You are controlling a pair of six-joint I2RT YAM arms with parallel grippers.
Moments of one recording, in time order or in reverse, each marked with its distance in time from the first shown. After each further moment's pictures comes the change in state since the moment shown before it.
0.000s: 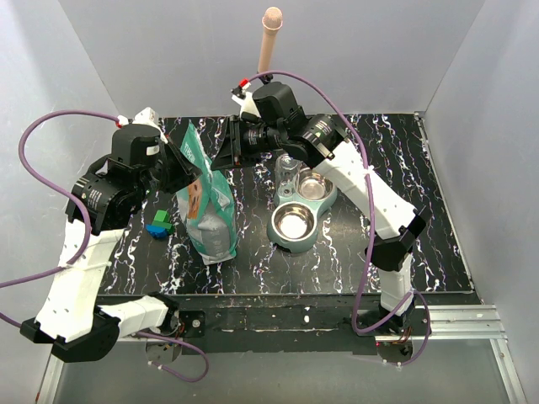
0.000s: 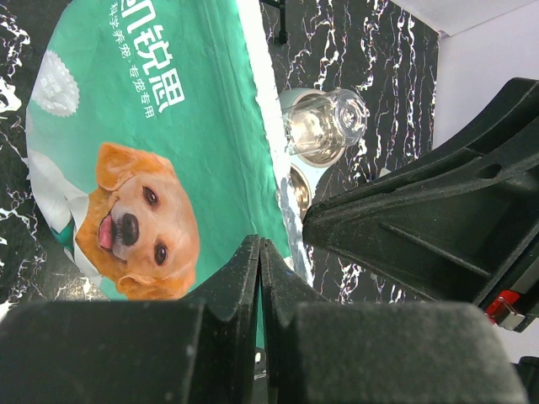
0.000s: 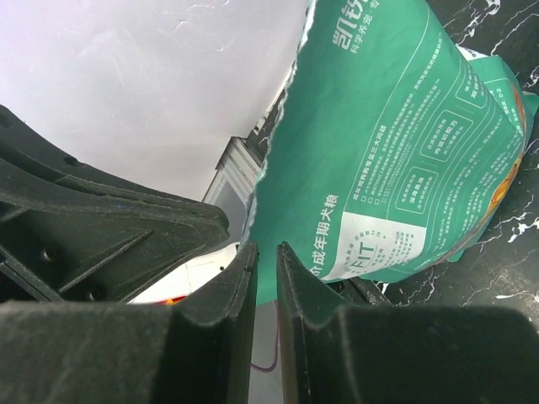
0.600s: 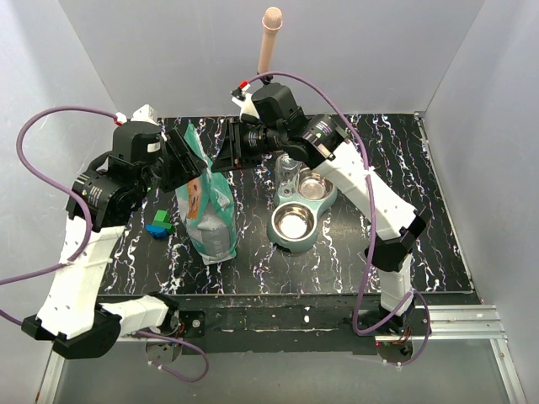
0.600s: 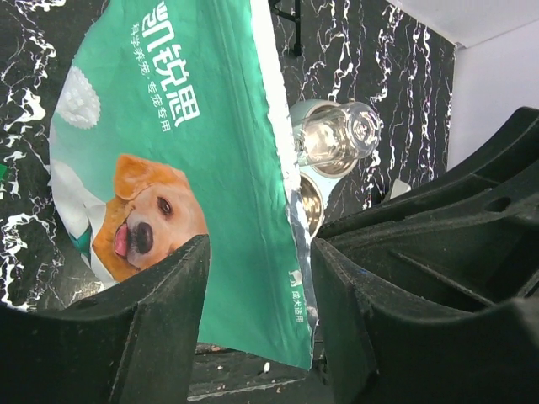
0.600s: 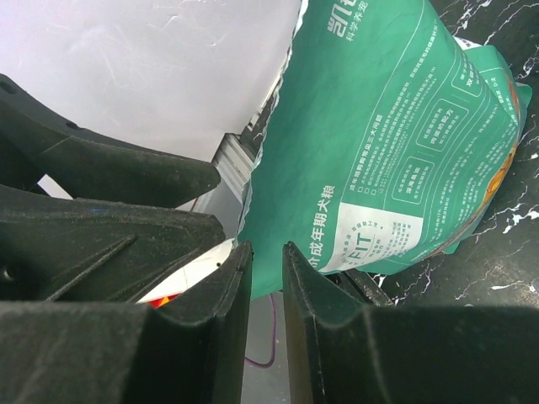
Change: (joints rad) left arm 0.000 0.022 0.027 -0.020 -0.039 0.016; right arm 0.009 -0.001 0.014 -0.039 0.018 -0.006
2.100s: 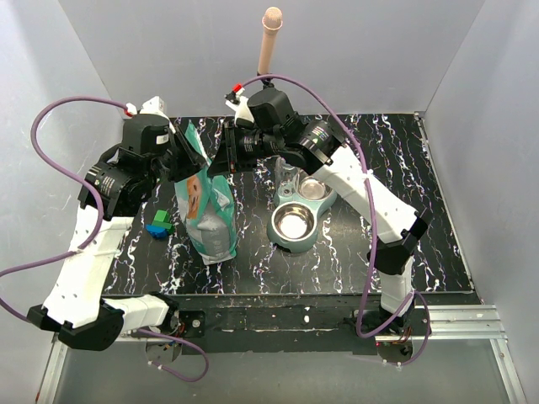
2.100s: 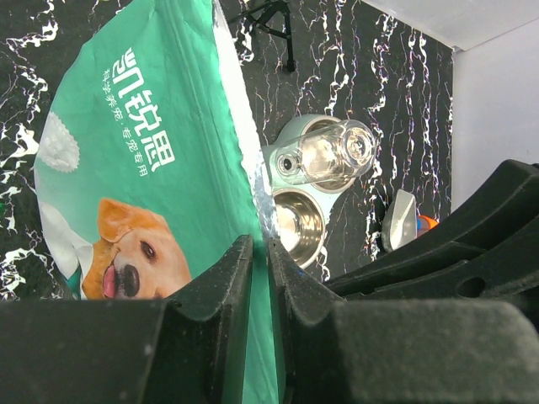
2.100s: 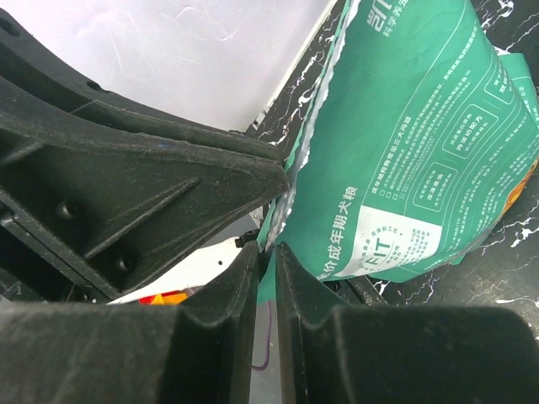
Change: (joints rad) left arm 0.000 0.043 -0.015 0.095 -0.006 0.056; right arm 0.033 -0.024 -0.050 0.061 0.009 -0.025
